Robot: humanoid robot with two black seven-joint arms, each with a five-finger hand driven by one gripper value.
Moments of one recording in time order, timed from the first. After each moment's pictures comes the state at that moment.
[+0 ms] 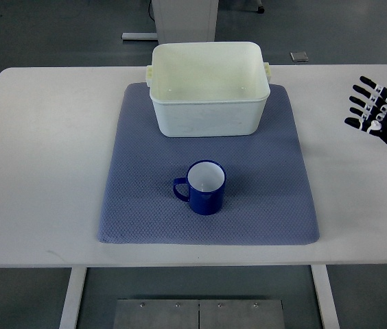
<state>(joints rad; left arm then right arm) -0.04 0.00 -0.10 -0.17 0.08 0.07 -0.05 0.56 -0.77 0.60 1.17 -0.30 0.22 0.40</state>
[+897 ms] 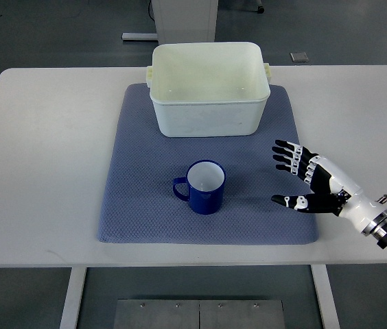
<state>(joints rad) -0.04 0.00 -0.10 -0.17 0.08 0.07 -0.05 0.29 -0.63 0.64 1.51 -0.80 0.00 0.43</state>
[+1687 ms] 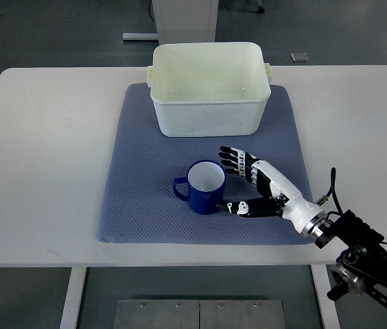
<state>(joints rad) -0.04 0.00 -0.10 -0.17 0.08 0.07 -0.05 0.43 -0.40 0.48 1.43 -0.87 -0.15 0.39</state>
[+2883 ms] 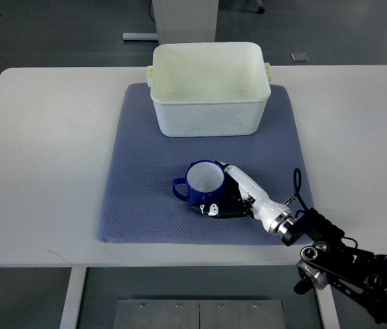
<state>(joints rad) -0.04 0.00 -0.10 -0.17 0.08 0.07 -0.05 0.53 -0.24 0.37 1.27 -0.89 -0.24 0.31</state>
